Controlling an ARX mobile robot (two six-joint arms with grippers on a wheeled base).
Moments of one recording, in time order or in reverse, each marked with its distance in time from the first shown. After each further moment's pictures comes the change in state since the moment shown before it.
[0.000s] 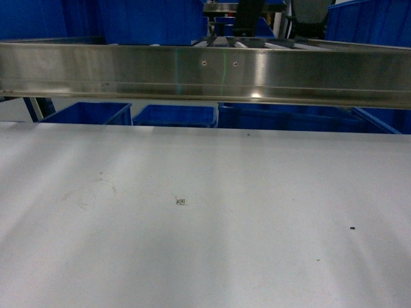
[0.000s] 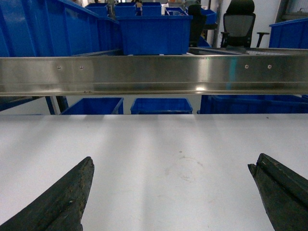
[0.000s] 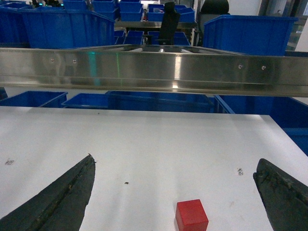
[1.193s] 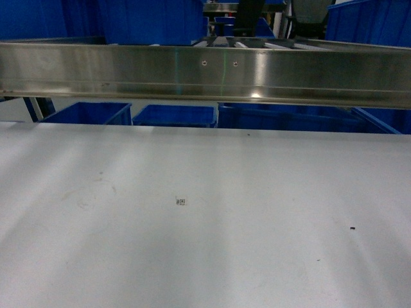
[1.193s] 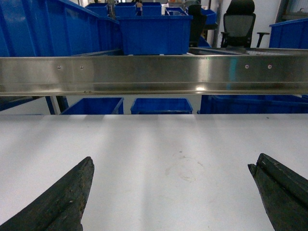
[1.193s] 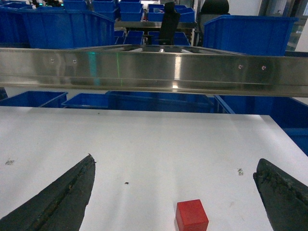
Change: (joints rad) left arm 0.000 0.000 0.000 0.000 0.000 0.000; right arm 0.000 0.000 0.000 0.000 0.000 0.000
